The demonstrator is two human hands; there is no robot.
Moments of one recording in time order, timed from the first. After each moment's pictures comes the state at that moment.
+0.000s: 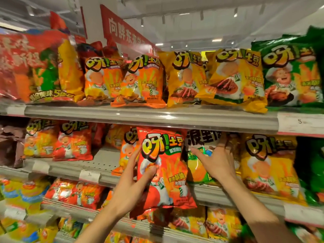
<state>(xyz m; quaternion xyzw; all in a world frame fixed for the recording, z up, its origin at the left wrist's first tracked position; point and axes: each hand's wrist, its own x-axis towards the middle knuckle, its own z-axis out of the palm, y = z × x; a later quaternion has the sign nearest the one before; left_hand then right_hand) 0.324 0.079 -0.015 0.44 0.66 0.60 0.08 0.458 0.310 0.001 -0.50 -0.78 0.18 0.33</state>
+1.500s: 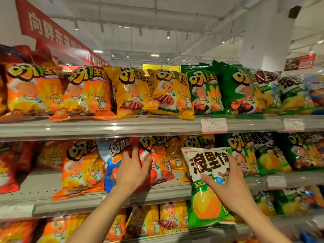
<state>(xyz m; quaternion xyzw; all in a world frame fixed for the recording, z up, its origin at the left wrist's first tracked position) 0.356 0.218 -0.007 0.50 0.80 0.34 -0.05 0.652 0.239 0.006 -0.53 -0.72 0.21 0.41</state>
